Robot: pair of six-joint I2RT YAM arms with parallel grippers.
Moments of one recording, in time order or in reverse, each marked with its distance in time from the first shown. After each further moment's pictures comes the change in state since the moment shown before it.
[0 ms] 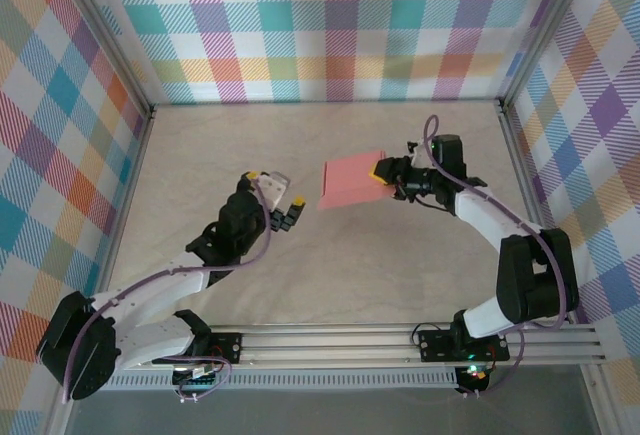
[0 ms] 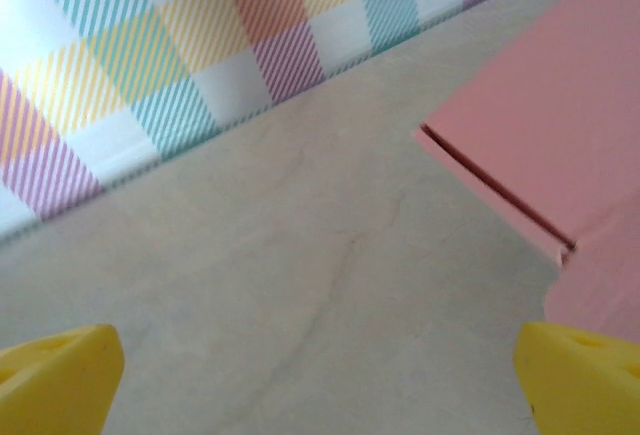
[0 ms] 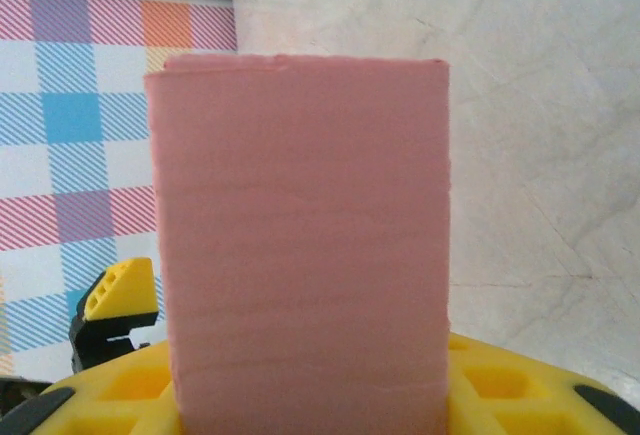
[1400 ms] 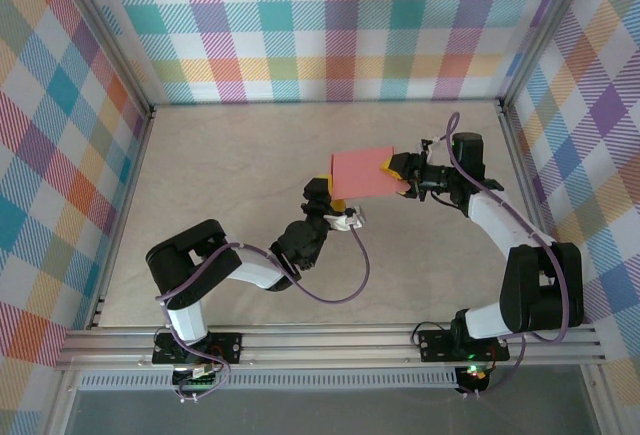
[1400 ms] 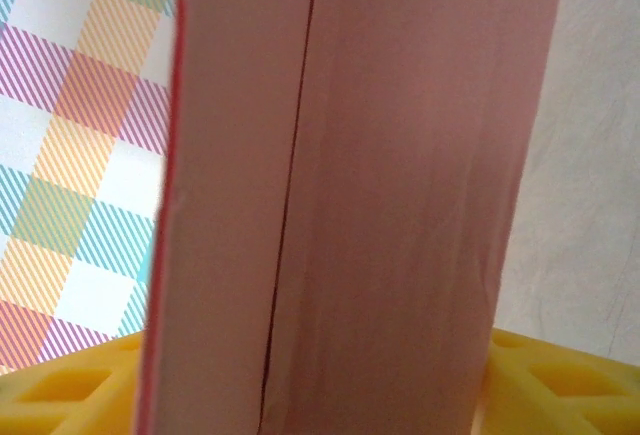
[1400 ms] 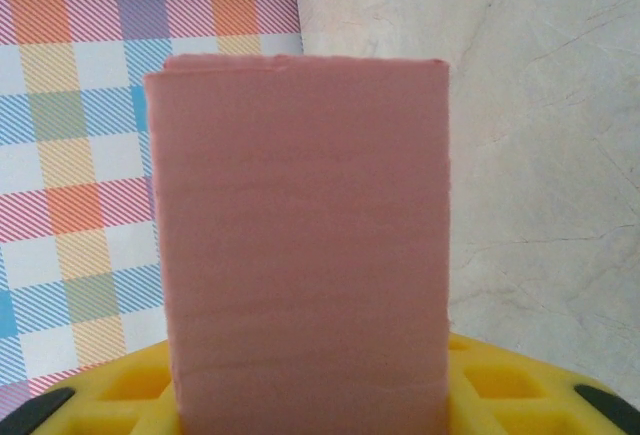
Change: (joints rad) left arm -0.286 0.679 0.071 1.020 -0.318 0.995; right arm -0.092 -0.063 -0.031 0.022 -0.183 0.105
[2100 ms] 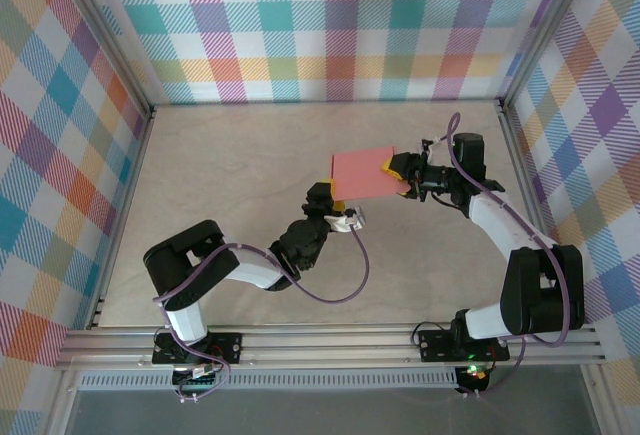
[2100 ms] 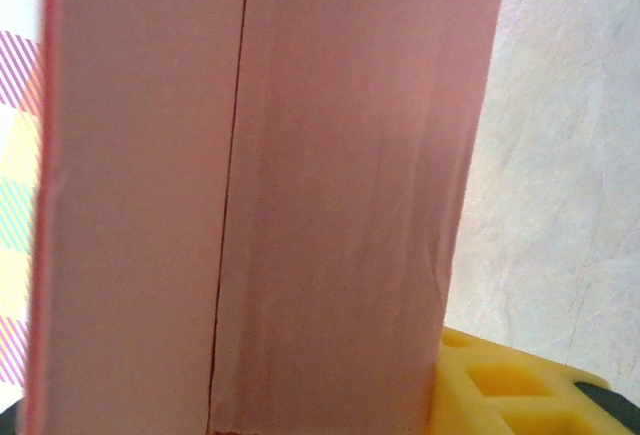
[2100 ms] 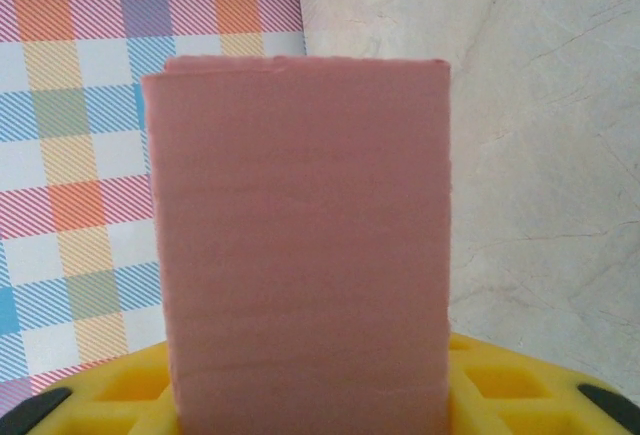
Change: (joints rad) left arm 0.000 -0.016 0.000 -0.073 0.014 -0.051; right arm 0.000 -0.013 -0.005 -0.001 -0.003 0.003
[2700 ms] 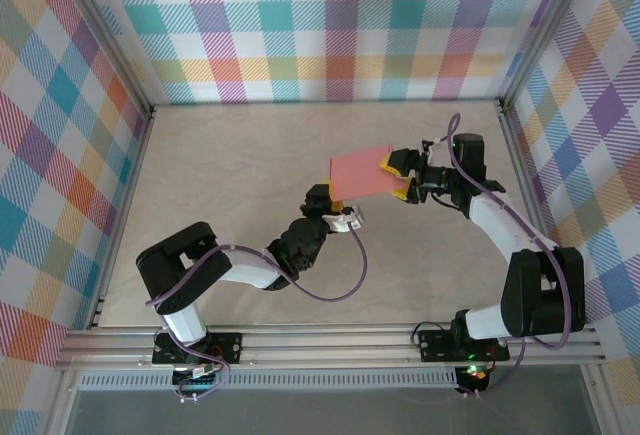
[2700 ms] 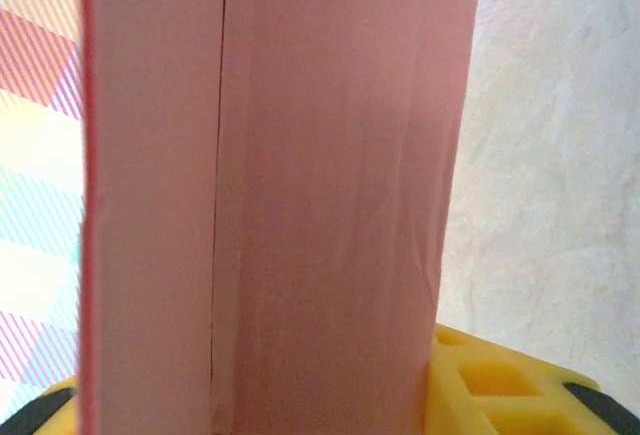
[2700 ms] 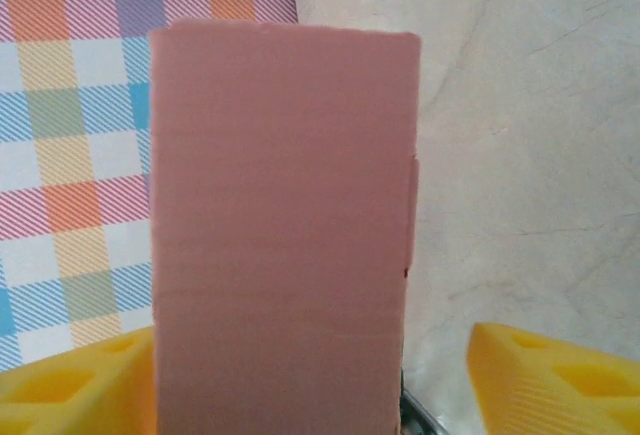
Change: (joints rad) left arm 0.000 -0.045 0.000 -0.128 -0.003 -0.118; right arm 0.000 -0.014 0.000 -0.042 0.019 -0.026
